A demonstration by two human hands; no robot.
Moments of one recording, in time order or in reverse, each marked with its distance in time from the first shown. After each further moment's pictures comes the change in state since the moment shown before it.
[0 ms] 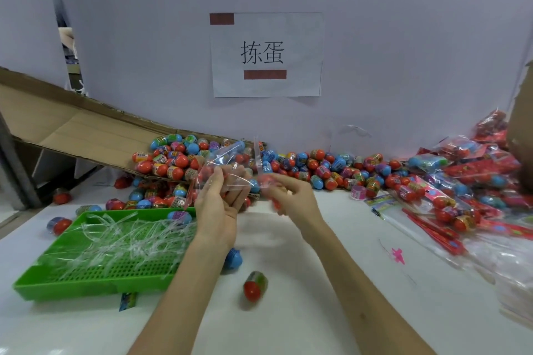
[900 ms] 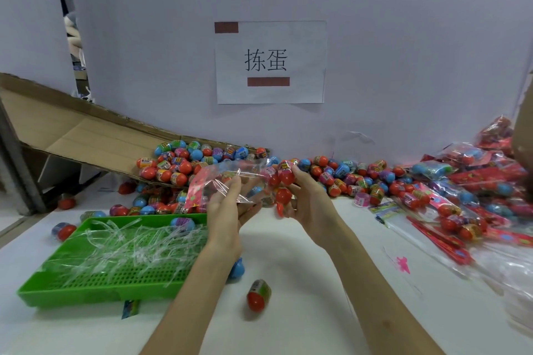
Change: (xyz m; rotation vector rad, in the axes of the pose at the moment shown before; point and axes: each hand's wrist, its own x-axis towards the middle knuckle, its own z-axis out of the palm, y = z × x) left_hand -0.007 -0.008 0.004 0.267 0.010 -0.011; right_hand 0.003 -0.015 -0.017 0.403 -0.141 0.194
